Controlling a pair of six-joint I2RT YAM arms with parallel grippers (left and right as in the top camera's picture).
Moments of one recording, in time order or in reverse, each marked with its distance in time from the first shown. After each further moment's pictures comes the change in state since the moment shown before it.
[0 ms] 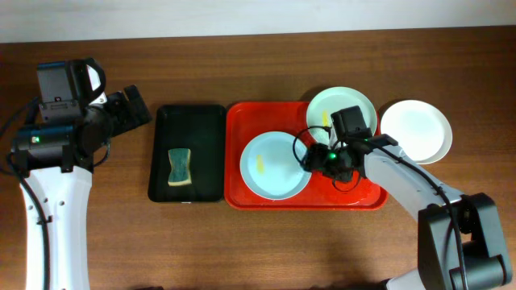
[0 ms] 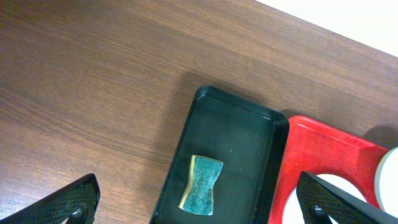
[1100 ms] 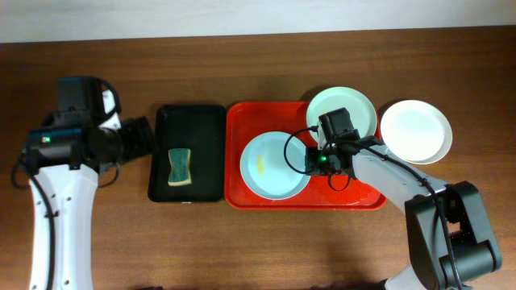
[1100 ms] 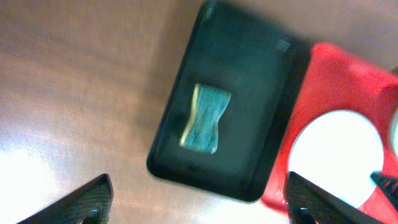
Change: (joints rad) left arm 0.000 0.000 -0.102 -0.175 0.070 -0.011; right arm 0.056 0.062 -0.002 0.078 0.100 -0.183
